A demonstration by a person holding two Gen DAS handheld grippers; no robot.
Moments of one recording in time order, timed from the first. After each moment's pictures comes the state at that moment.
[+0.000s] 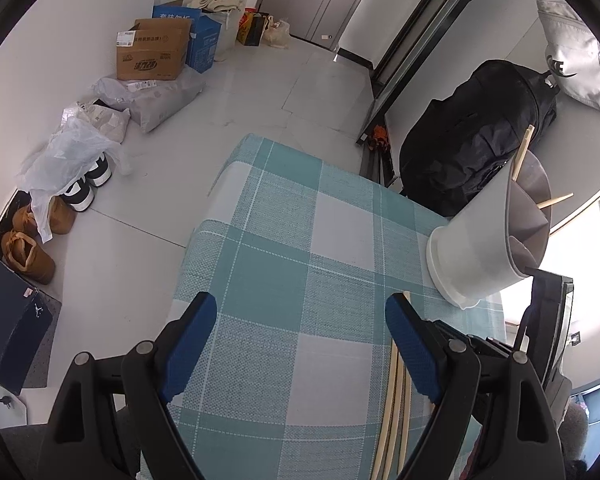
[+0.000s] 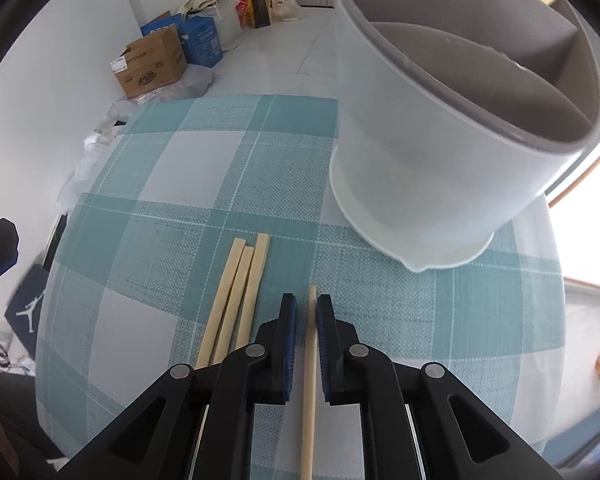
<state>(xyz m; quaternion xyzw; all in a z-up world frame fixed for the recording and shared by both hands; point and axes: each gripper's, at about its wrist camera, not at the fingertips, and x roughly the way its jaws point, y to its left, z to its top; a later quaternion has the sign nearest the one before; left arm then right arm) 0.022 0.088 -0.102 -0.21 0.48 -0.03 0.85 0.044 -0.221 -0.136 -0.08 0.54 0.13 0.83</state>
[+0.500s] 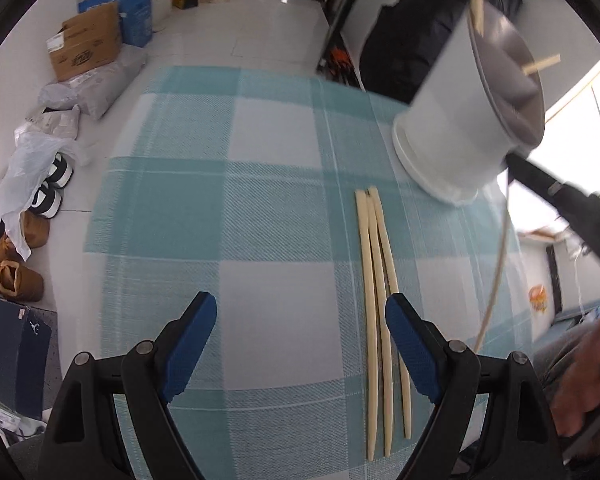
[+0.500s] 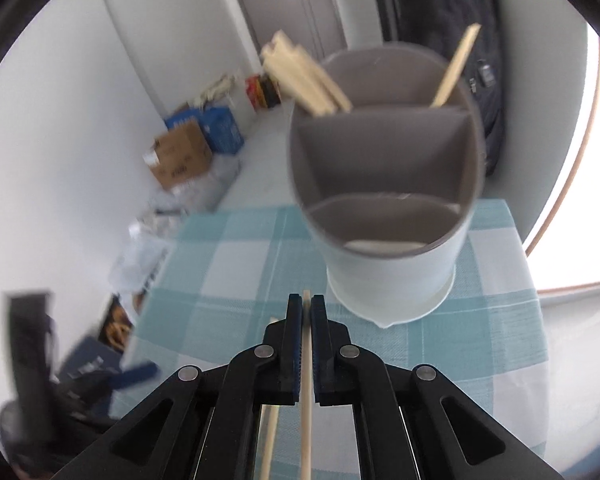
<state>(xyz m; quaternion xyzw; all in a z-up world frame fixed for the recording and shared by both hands) 0.022 0.018 -0.134 -0.10 0.56 -0.11 0.81 0.022 -0.292 -0.053 0.09 0.42 0.17 0.89</state>
